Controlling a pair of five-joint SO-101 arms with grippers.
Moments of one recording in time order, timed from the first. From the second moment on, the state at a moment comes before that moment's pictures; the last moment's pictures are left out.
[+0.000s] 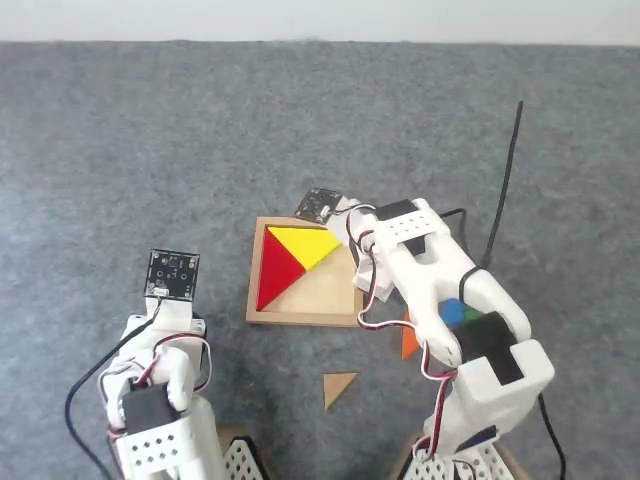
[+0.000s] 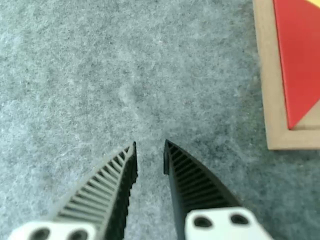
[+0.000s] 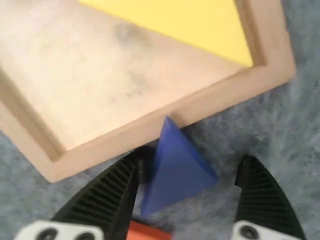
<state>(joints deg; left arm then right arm) -22.4 -103.7 96.9 72.6 -16.2 -24.6 10.9 25.6 58.4 39.4</state>
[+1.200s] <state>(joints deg) -22.4 -103.7 96.9 72.6 -16.2 -20.7 9.8 25.1 59.5 32.4</state>
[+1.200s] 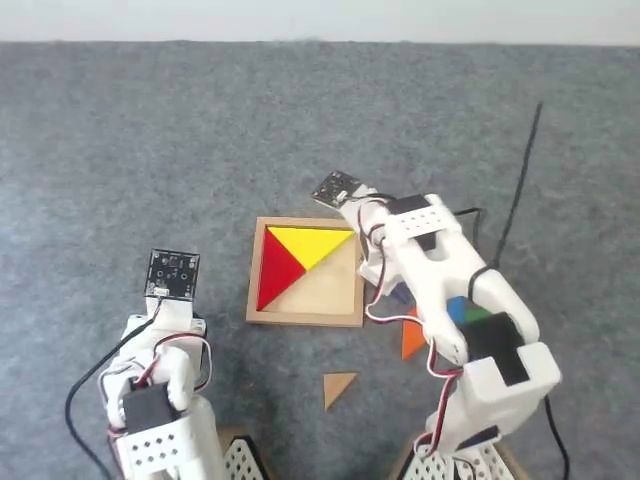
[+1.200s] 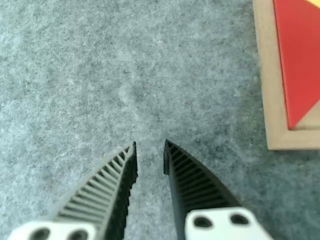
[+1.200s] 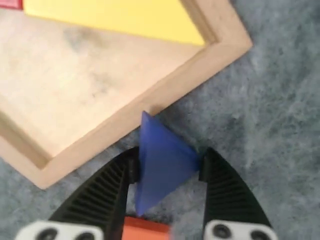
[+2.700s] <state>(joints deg) -22.4 -103.7 96.9 72.6 -16.2 -21.3 9.3 19.8 64.1 31.7</state>
